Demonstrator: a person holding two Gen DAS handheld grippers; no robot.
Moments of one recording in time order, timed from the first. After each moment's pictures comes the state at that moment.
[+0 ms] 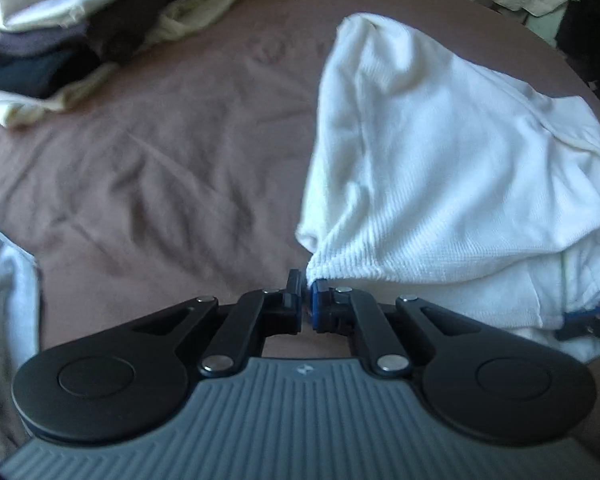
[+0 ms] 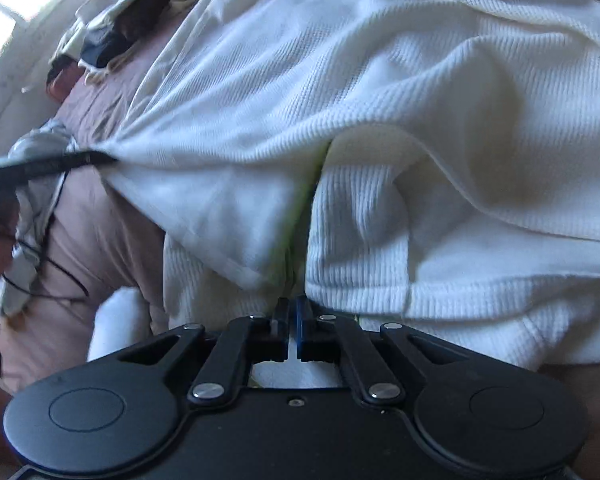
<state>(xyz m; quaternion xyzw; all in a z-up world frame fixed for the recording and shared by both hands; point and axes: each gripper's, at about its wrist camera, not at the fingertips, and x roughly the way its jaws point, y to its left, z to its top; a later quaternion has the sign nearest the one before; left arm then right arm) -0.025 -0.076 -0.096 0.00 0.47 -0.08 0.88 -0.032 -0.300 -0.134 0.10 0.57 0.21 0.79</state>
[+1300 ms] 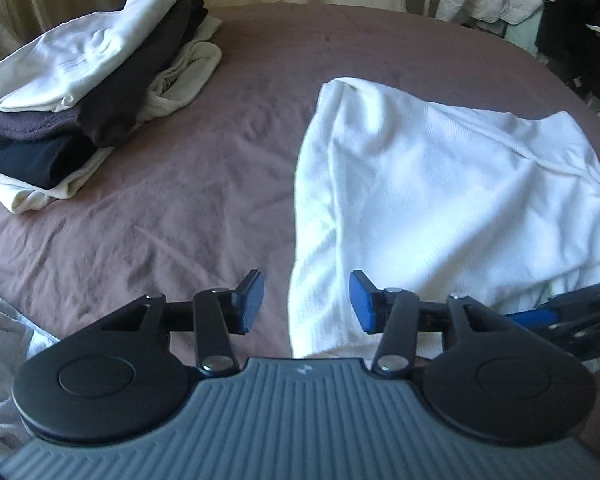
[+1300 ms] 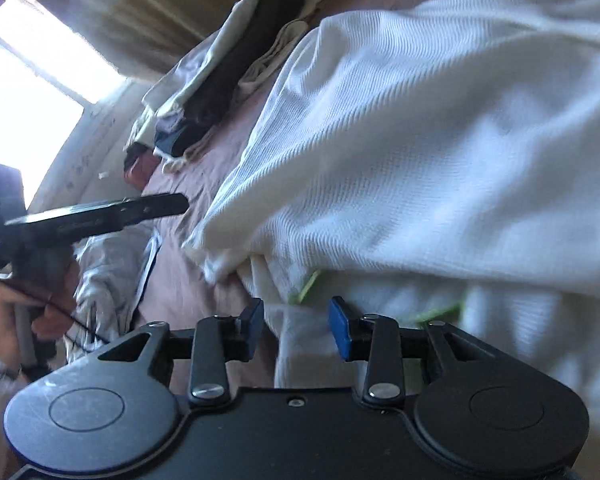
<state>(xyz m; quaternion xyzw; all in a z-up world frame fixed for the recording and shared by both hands) -0.001 -0.085 -0.062 0.03 0.44 -0.10 0.89 0.006 -0.270 -0.154 0.26 0.44 0.28 0.81</state>
